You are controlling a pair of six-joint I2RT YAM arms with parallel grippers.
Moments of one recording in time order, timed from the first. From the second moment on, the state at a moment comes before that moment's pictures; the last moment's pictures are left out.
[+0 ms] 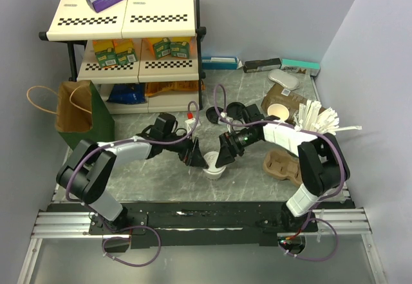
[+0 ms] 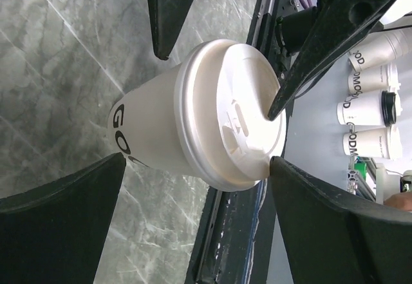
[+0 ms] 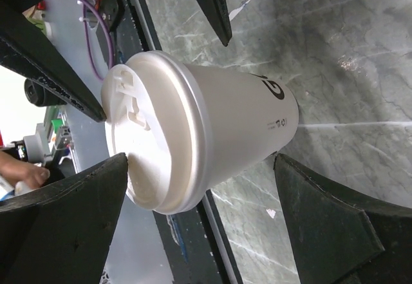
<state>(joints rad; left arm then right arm) -0.55 1.58 0.75 0.14 0.96 -0.28 0.41 1.62 0.96 -0.56 -0.97 -0.14</state>
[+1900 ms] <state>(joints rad) -0.12 1.32 1.08 -0.27 0.63 -0.02 0.71 1.40 0.86 -0.48 -0.39 -0.11</state>
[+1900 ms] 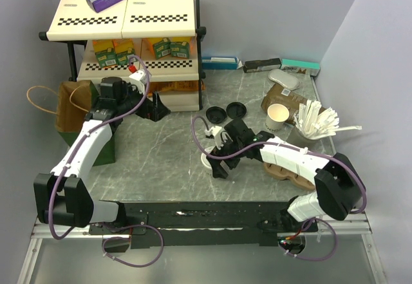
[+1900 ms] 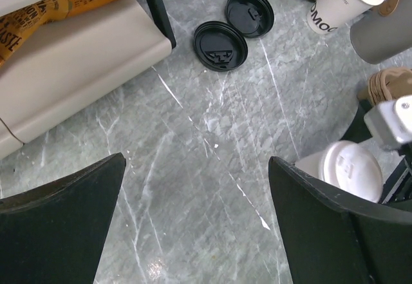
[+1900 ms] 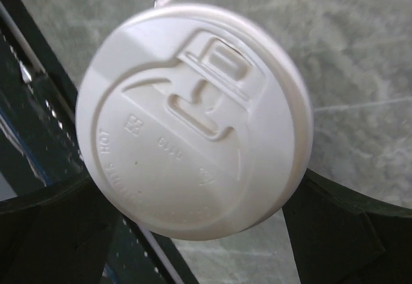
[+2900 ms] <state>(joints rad) -0.07 1.12 1.03 -0.39 0.63 -0.02 0.71 2.01 1.44 -0.25 -0.31 0.02</state>
